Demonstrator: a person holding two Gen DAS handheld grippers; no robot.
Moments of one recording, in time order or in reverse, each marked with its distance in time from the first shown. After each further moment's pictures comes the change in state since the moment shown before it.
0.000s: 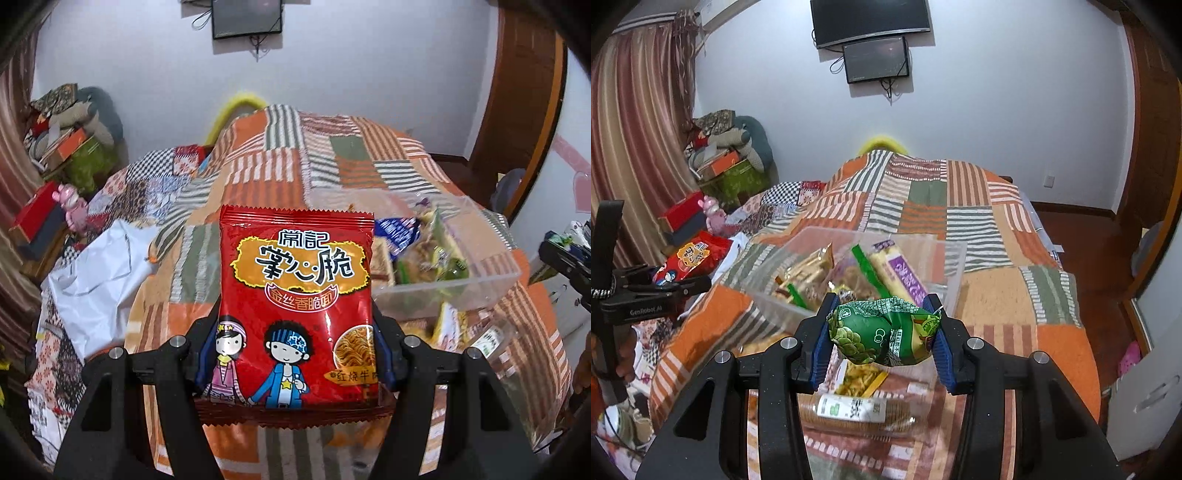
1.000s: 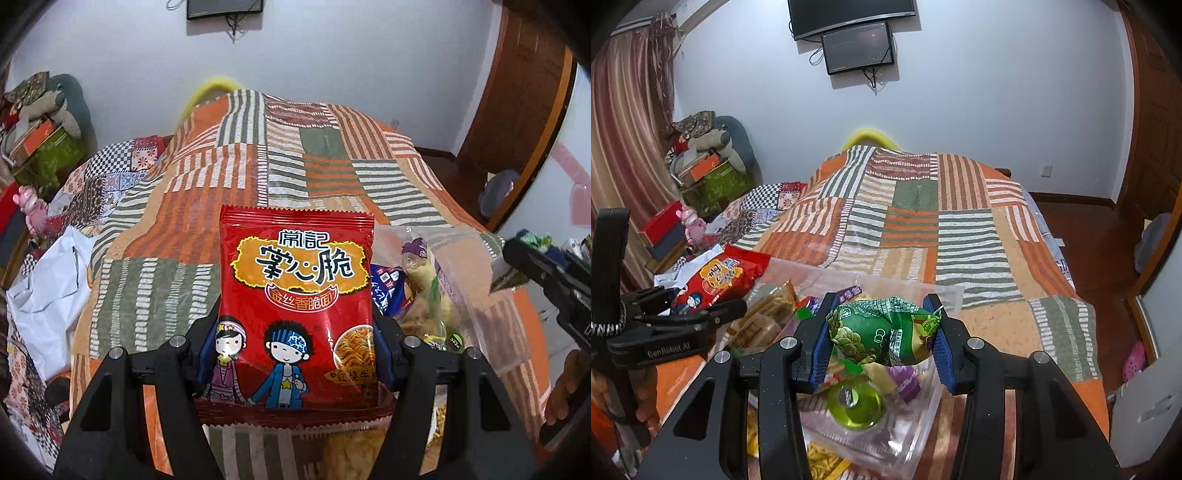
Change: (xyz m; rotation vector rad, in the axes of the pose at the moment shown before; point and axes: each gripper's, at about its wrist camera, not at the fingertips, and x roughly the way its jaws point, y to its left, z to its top) left arm 0.100 -0.050 0.062 -0.020 0.068 -0.077; right arm 0.063 -0.024 0.038 0.027 0.045 -0.016
